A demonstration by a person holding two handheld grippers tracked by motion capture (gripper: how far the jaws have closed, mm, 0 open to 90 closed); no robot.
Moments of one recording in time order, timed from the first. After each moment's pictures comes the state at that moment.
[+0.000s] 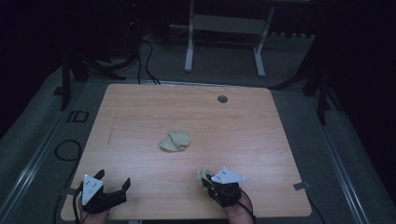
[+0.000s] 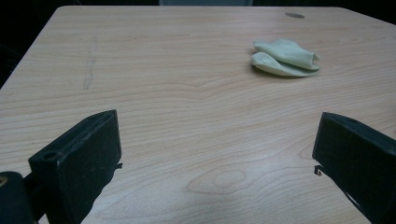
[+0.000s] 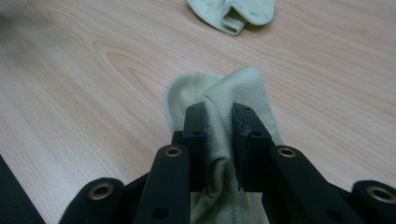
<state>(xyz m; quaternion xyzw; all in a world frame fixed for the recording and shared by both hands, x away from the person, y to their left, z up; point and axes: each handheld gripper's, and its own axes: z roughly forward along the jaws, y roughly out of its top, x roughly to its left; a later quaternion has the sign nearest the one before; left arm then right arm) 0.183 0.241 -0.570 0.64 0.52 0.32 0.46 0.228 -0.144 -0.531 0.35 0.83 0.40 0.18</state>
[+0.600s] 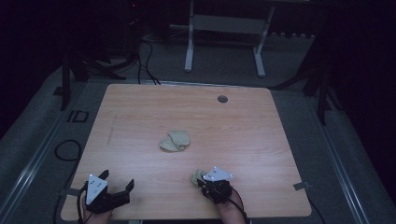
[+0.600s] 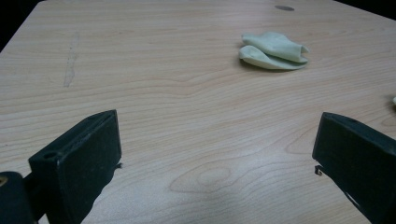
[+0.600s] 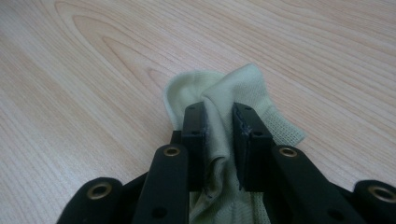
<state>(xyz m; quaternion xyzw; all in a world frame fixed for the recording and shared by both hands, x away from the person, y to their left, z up) 0.184 0.233 -0.571 0.65 0.51 0.31 0.46 0.247 -0.128 -0.569 0.36 0.84 0.36 0.17</state>
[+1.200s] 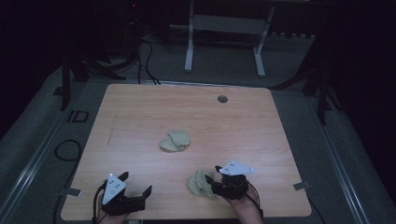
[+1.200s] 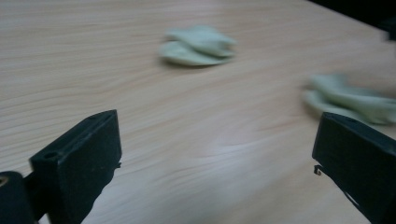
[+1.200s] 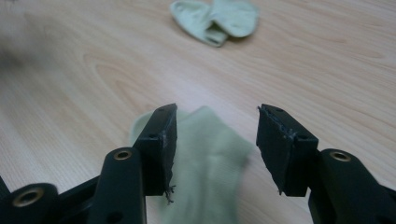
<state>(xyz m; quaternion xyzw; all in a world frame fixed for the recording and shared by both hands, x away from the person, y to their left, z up) 0.182 0.182 -0.552 0.71 0.46 0.23 0.48 0.245 -0.165 -0.513 0.35 0.82 0.41 0.17</state>
